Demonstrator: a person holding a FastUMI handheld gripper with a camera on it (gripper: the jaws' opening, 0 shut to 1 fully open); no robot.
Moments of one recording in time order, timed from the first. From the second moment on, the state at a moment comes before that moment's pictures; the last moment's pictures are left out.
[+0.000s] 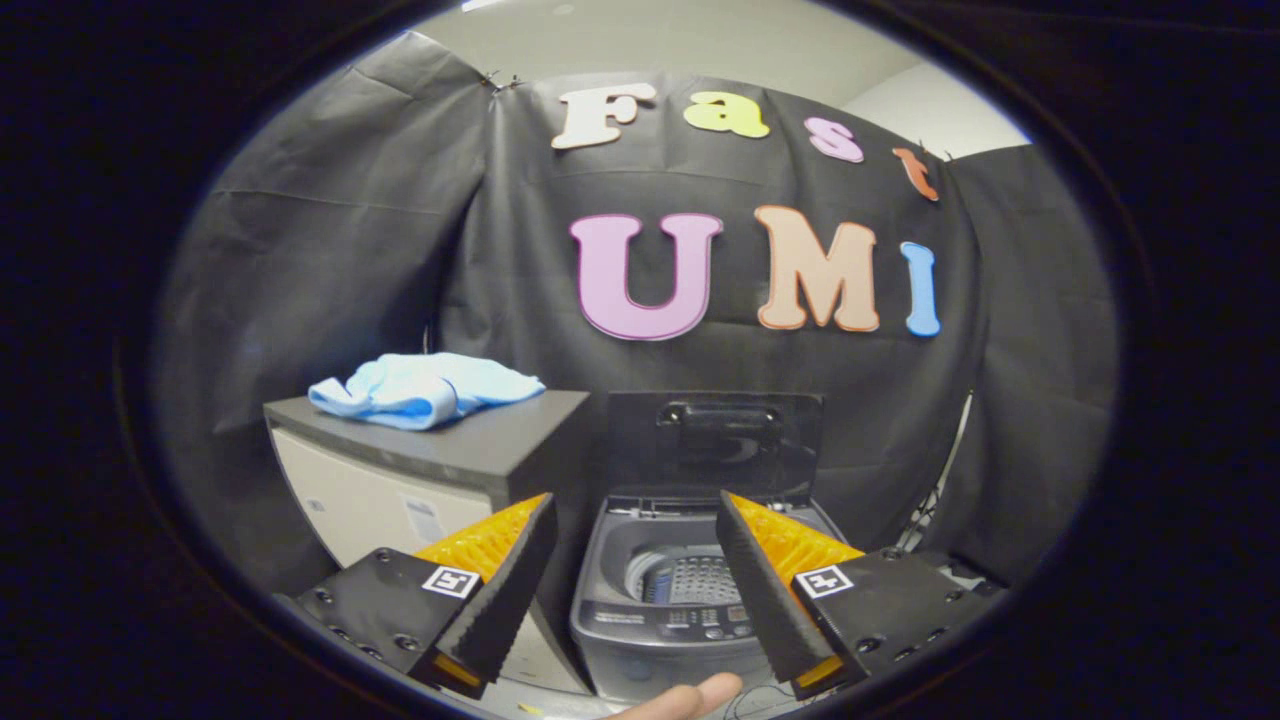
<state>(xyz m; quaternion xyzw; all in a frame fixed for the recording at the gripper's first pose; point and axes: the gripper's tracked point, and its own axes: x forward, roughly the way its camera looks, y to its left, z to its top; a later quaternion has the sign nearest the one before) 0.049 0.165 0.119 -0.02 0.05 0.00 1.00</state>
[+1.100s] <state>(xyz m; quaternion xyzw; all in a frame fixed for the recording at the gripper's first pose) 0.238 0.415 0.165 0.03 0.23 0.00 0.97</state>
